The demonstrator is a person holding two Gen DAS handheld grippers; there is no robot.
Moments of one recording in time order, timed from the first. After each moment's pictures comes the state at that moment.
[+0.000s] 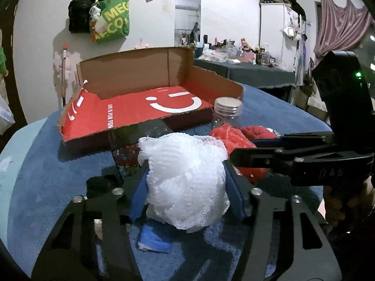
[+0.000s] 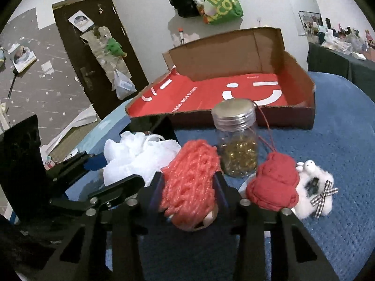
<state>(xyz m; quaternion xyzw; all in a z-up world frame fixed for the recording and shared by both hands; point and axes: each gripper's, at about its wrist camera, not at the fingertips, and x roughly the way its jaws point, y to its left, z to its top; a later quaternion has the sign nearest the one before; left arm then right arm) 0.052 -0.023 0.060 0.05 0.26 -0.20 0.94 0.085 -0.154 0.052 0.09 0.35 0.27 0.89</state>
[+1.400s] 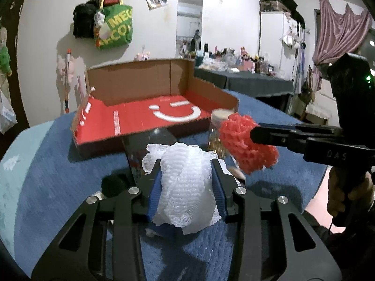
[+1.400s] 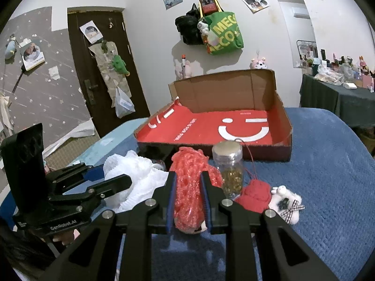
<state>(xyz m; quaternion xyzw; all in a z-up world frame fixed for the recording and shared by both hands) 0.034 -0.013 0.071 0.04 0.25 -0.20 0.95 0.050 -0.164 0.093 0.06 0.28 0.25 0.93</state>
